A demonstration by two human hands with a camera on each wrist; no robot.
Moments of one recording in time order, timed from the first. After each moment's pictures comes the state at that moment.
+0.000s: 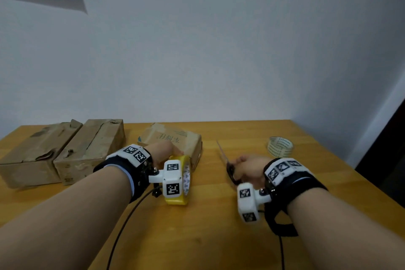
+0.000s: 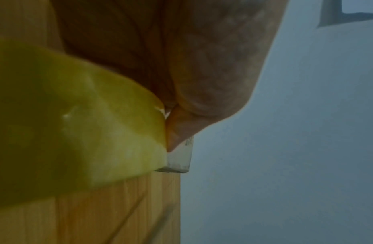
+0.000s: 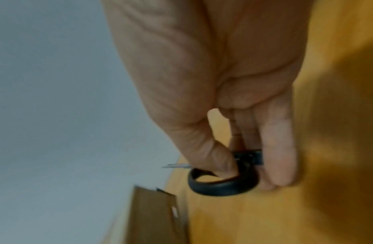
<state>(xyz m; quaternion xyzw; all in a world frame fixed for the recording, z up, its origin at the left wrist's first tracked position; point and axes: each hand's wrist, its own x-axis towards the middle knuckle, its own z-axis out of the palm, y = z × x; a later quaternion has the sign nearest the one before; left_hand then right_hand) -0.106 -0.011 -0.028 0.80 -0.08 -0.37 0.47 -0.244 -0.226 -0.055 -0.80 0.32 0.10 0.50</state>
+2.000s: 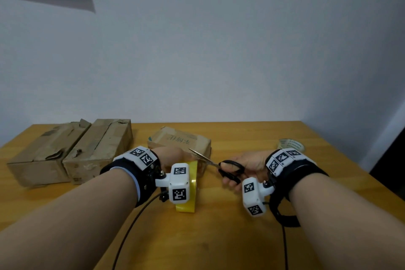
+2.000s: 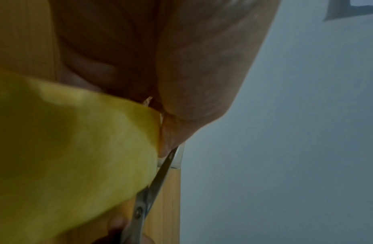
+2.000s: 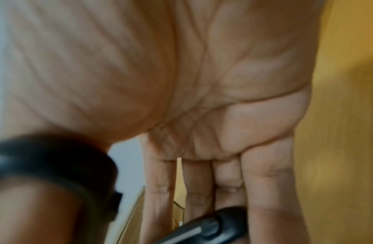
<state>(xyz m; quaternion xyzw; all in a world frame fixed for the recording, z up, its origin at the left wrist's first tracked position) -0.118 -0.009 -0.018 0.82 -0.09 -0.38 0.43 -0.214 -0.232 -0.052 -0.65 0.14 0.30 0.68</state>
